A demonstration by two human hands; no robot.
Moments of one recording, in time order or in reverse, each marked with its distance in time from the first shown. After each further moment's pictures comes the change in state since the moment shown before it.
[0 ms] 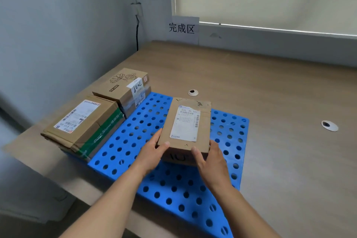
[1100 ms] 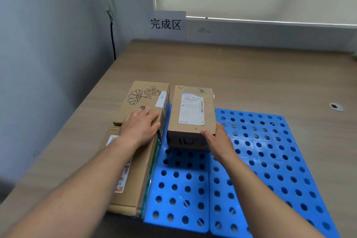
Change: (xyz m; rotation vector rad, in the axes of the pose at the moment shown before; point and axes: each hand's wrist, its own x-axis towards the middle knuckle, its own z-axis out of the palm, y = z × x) left_hand 0.185 0.001 -0.227 1.080 -0.090 0.336; right_hand 0.105 -0.141 0.141 0.158 0.135 0.267
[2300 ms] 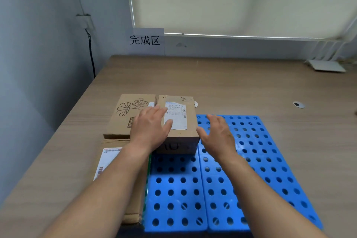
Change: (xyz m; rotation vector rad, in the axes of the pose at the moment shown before) left_hand -0.021 0.041 -0.020 -0.213 0.271 0.209; right_hand -0.031 -0.029 -0.019 -0.511 0.320 -0.201
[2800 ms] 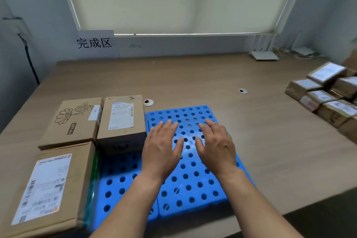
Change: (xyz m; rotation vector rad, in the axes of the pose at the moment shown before) left_hand -0.072 0.140 0.071 -0.264 0.039 0.279; right_hand -0.071 0.111 -0.062 -0.273 0.343 -0.097
